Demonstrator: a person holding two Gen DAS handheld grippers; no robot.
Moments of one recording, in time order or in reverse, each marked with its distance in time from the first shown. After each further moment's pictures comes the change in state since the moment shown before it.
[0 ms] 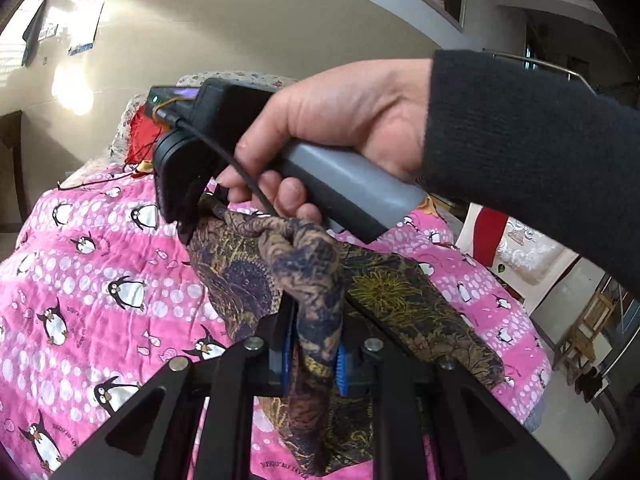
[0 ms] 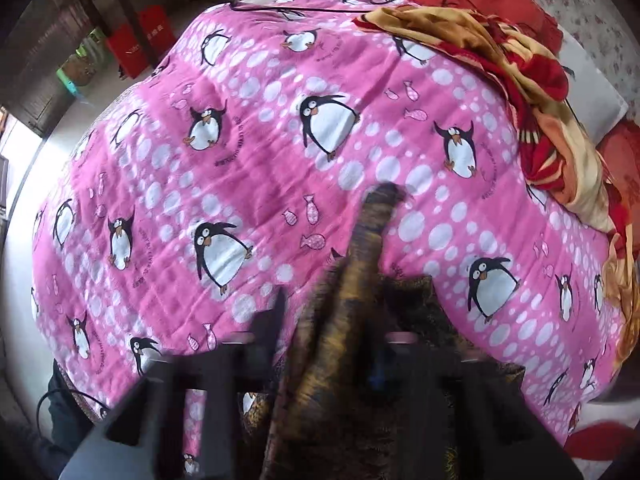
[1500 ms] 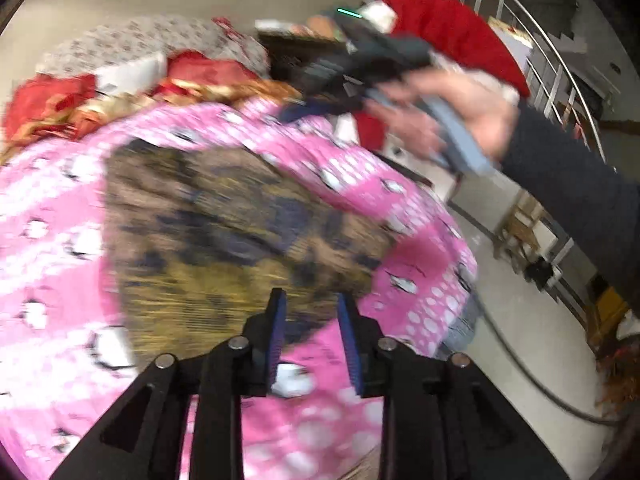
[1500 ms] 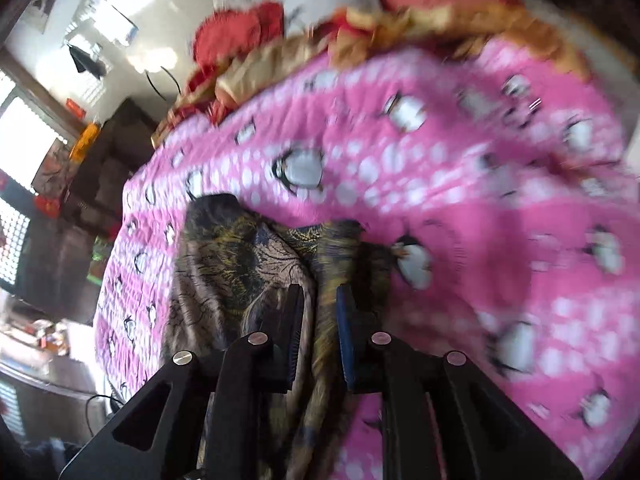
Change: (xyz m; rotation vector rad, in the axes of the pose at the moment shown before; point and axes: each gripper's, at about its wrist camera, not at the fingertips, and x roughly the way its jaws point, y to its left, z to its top) left arm 0.040 -0.146 -0.054 0.240 0.288 -0.259; right arm -0.084 -0.260 -0.338 0.614 -0.419 0.194
